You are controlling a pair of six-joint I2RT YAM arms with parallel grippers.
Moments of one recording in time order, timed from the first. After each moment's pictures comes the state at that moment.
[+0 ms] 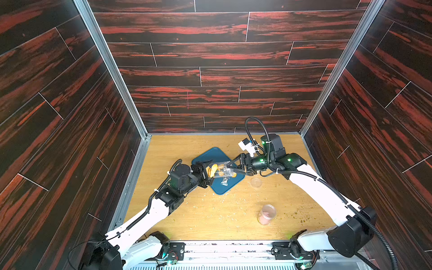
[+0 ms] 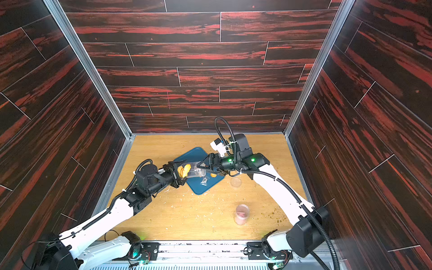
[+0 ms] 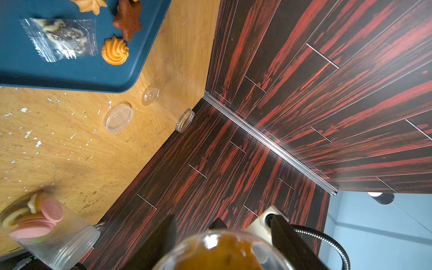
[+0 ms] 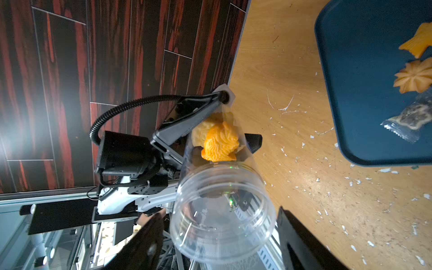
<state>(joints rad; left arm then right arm) -0.55 1.06 0.67 0.19 0.23 -2.08 0.56 1.41 1.33 -0.58 -0.87 0.71</state>
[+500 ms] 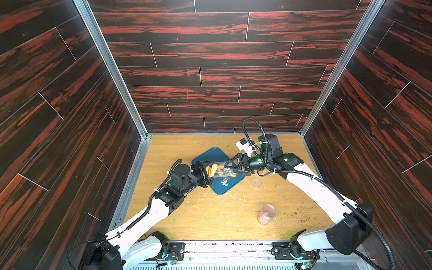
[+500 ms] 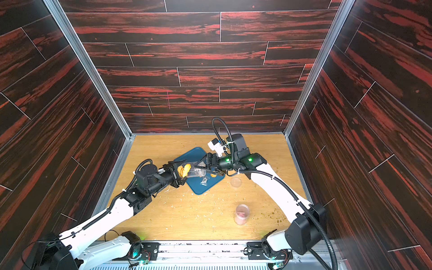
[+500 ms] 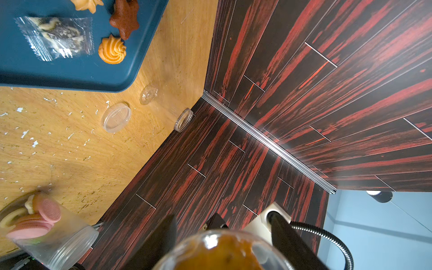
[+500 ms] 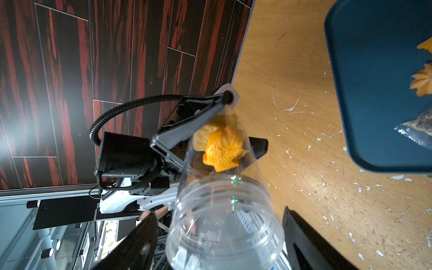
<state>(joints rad) -0.55 1.06 0.67 0.19 0.23 -2.08 0.58 1.44 1.33 -0.53 -0.88 0.73</state>
